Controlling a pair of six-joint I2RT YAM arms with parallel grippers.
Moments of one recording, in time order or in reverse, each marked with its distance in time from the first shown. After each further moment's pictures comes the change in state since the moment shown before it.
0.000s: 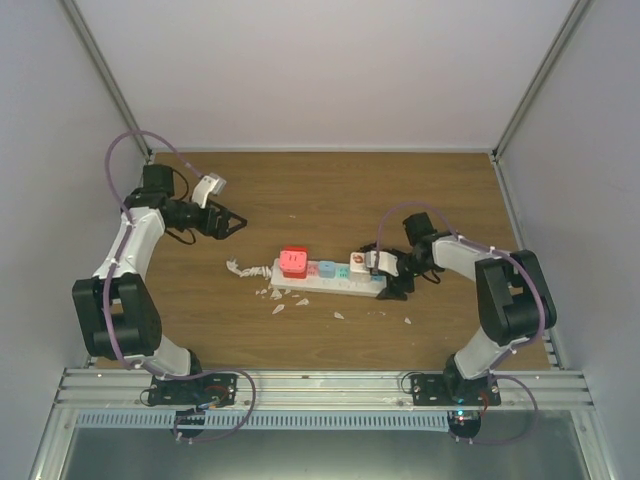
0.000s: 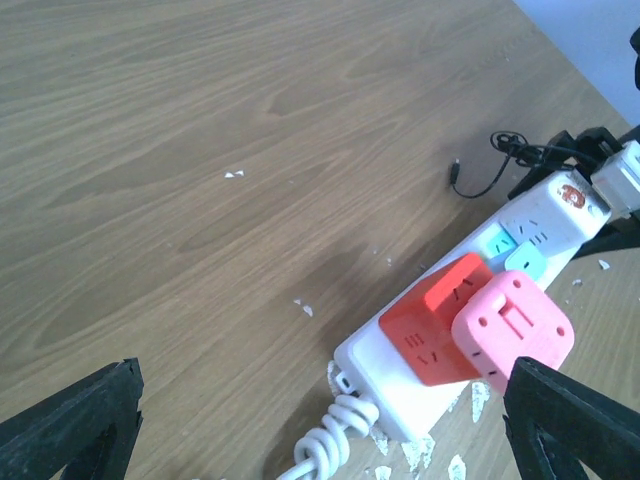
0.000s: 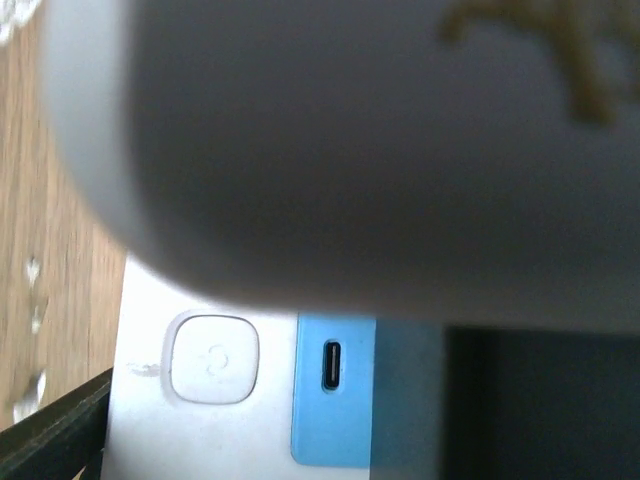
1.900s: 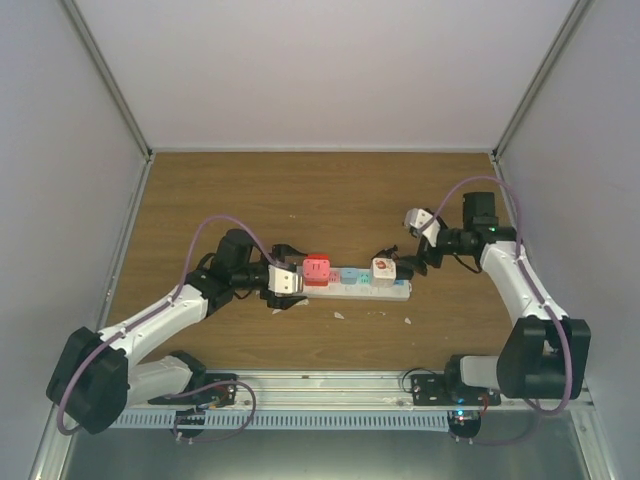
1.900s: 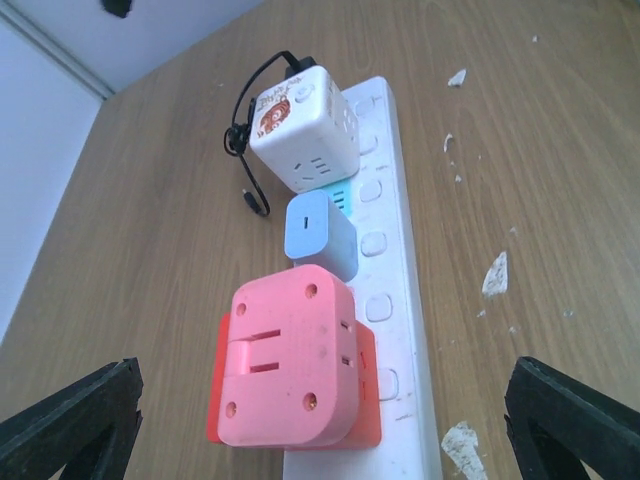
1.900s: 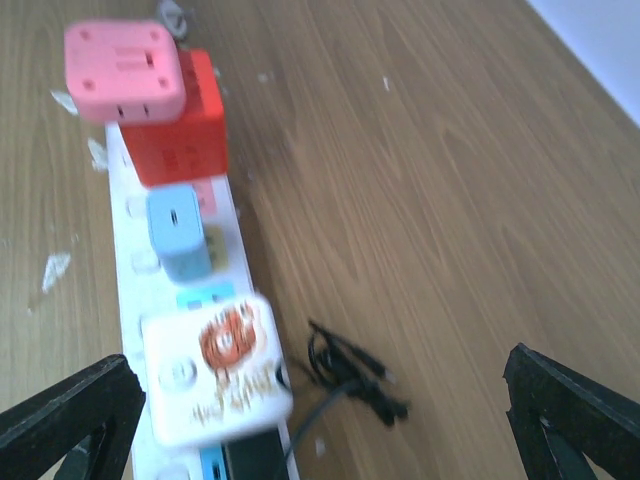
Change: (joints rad) left arm -0.674 -0.386 -0.595 0.657 -0.213 0.473; right arm -0.327 -0.359 0.076 -0.145 -0.328 0.071
